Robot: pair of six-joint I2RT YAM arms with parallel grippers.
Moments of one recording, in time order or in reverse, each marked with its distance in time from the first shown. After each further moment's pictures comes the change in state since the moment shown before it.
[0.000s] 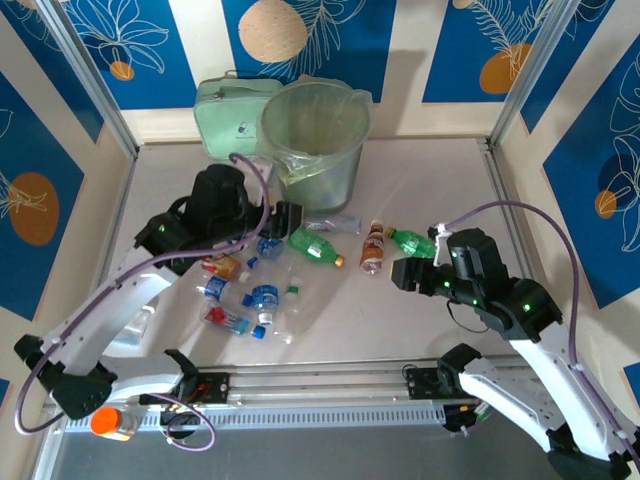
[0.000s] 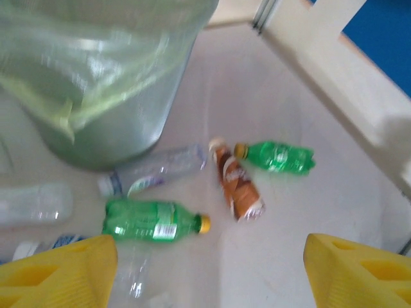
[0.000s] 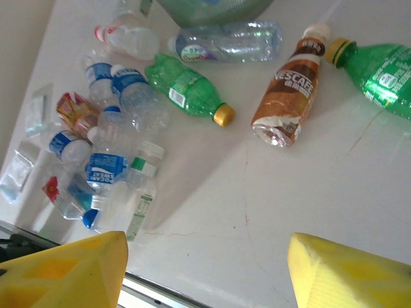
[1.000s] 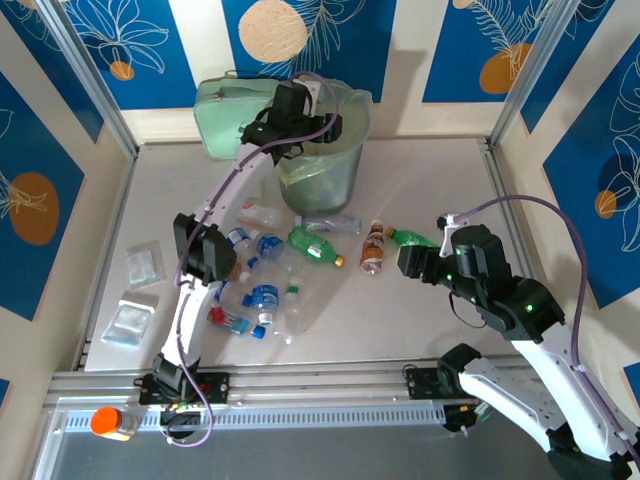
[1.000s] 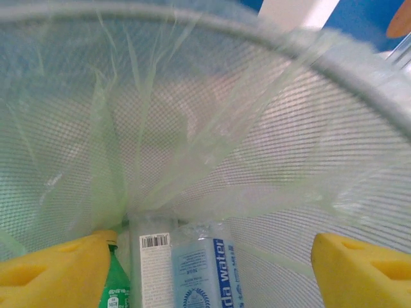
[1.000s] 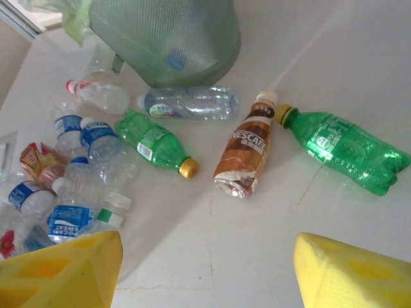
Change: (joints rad) left arm 0.204 1.155 1.180 0.057 0.014 0.090; right arm 0.000 -0.019 0.032 0.061 0.180 -0.049
